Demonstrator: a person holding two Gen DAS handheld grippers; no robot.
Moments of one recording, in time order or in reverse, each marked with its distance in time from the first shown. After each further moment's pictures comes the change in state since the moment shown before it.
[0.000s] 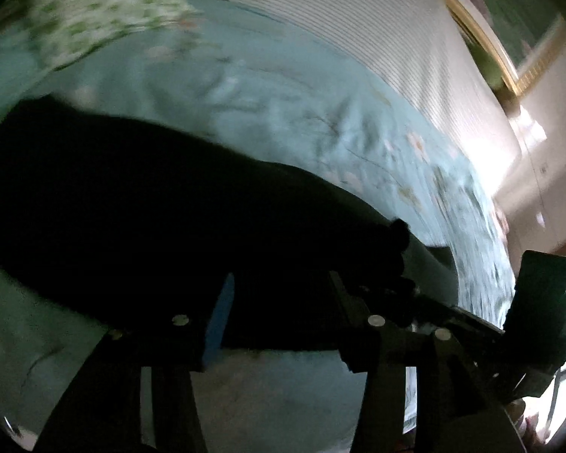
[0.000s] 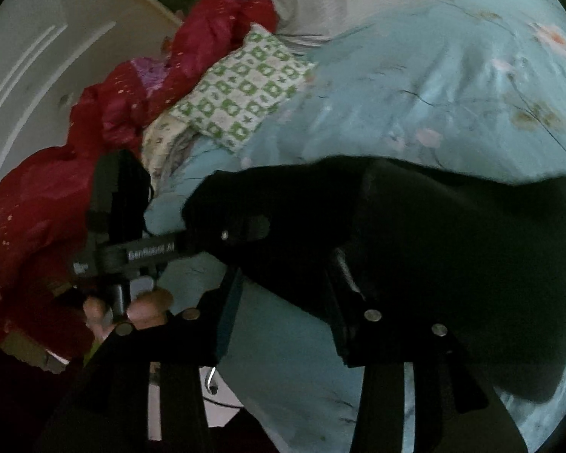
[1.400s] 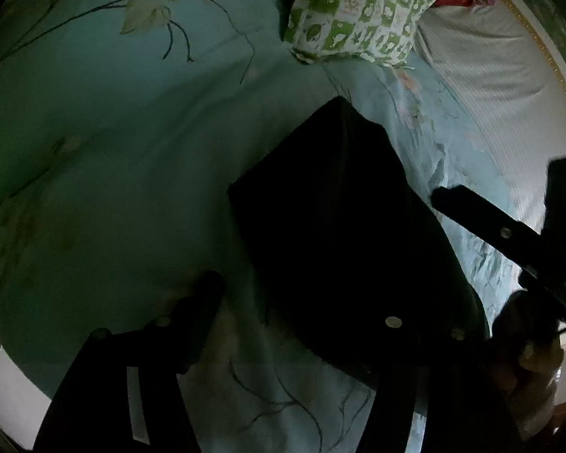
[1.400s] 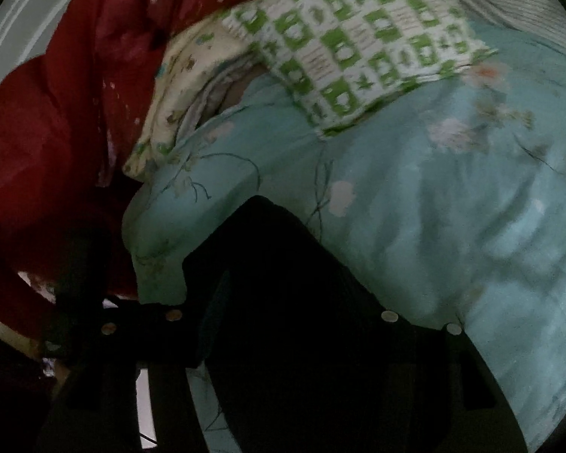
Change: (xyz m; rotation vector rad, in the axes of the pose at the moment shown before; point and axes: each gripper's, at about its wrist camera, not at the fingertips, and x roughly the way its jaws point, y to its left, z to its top) left arm -0.042 0.160 0.008 -0.457 -0.091 0.272; right arm 0.245 0.082 0.140 -0.378 0.385 0.129
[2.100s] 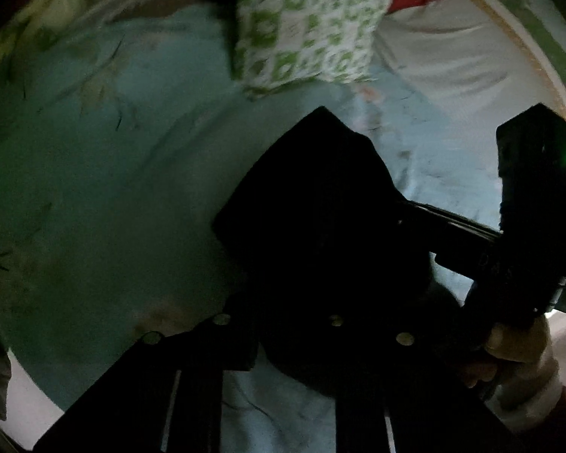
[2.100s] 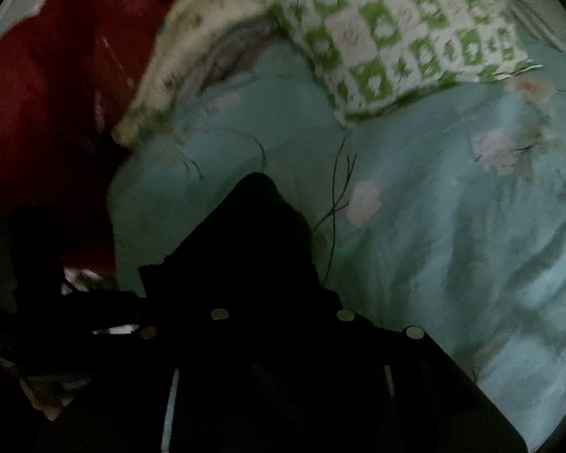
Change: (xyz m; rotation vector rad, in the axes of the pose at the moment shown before) left arm -0.028 -0.047 0.003 0.120 -0.102 -0.019; right arm 0.012 0.006 0.002 -0.063 0.026 0.008
